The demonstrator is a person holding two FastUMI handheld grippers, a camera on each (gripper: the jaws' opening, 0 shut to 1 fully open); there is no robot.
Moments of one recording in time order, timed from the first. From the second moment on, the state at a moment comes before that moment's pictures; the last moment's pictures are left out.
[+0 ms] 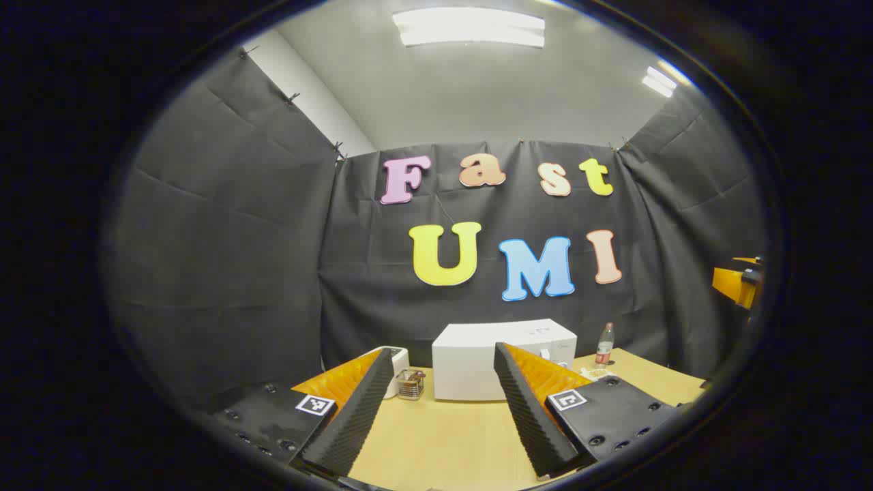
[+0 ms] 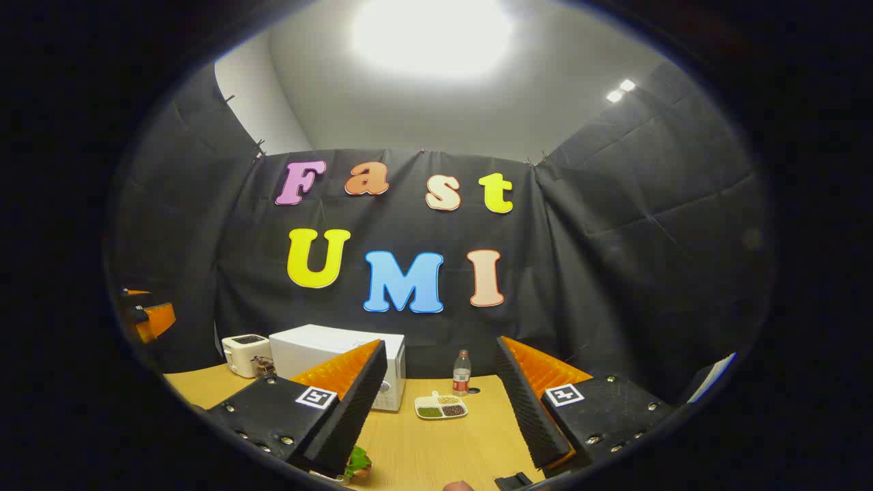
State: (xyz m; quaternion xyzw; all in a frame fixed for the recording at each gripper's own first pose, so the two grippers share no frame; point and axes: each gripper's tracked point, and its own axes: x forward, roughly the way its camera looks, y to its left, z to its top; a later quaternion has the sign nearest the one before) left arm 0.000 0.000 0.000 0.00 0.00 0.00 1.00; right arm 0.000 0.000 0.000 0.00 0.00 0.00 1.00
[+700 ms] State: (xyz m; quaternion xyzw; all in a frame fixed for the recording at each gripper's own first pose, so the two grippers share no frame) left arm -0.003 -0.033 0.004 0.00 -0.01 0.00 1.00; right arm 0.008 -0.020 -0.010 0.00 0.00 0.01 1.00
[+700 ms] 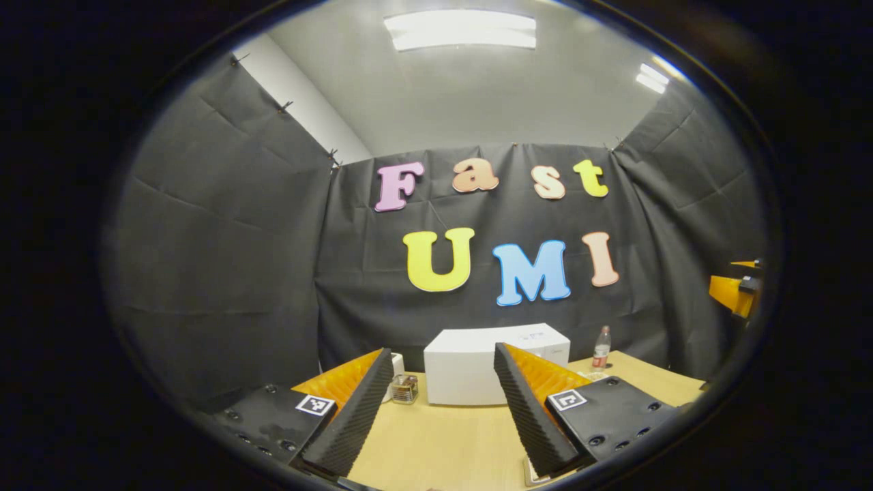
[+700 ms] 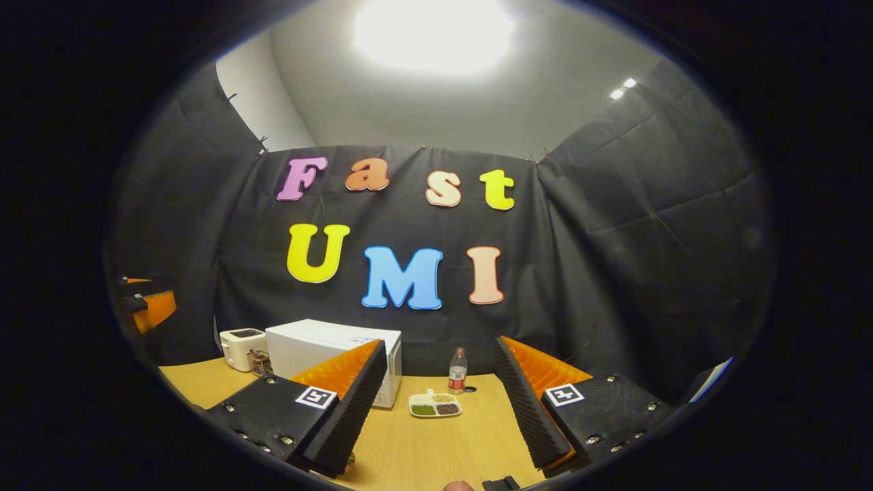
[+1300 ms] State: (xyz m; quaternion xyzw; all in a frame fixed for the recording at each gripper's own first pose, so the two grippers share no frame) left arm 0.074 -0.083 -0.007 0.01 -0.02 -0.03 1.00; right arm 0.019 -0.043 -0.022 0.00 0.01 -0.01 1.00
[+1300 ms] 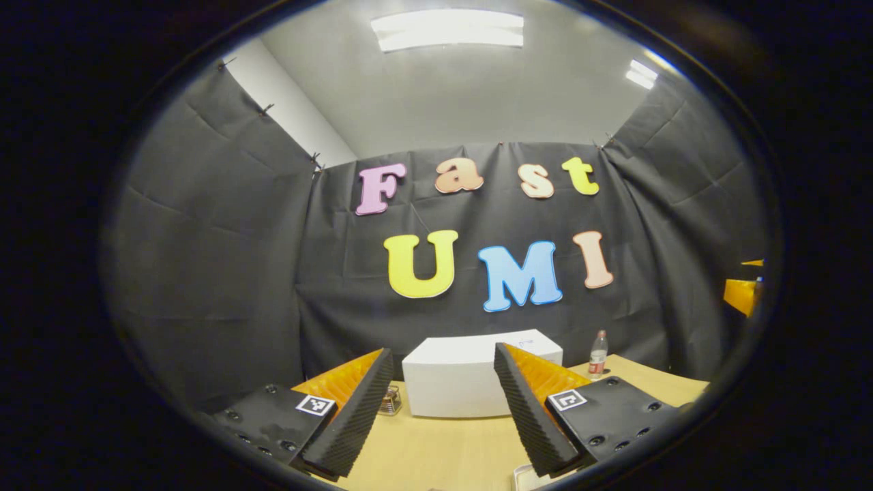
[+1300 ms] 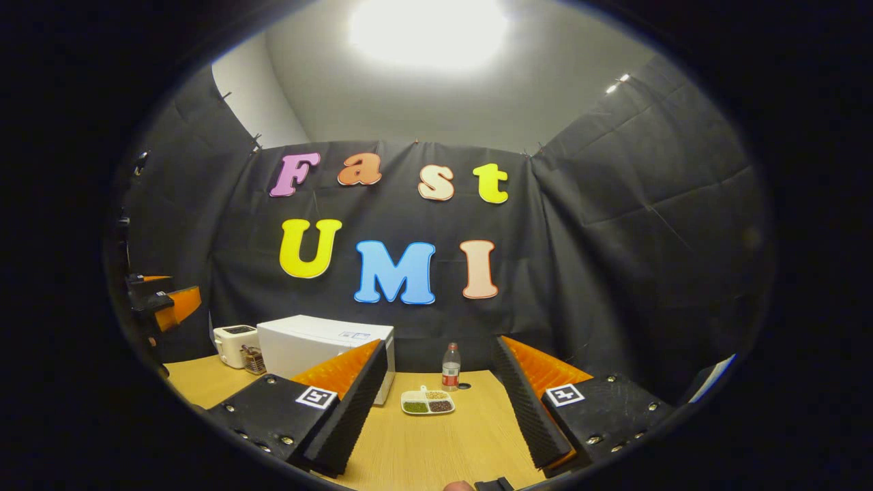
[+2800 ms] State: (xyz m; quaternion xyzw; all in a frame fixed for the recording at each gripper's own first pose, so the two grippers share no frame) left arm 0.343 -0.289 -0.224 -0.01 0.10 -0.21 0.97; right arm 0.030 -0.079 -0.032 -0.09 0.07 -0.24 0.96
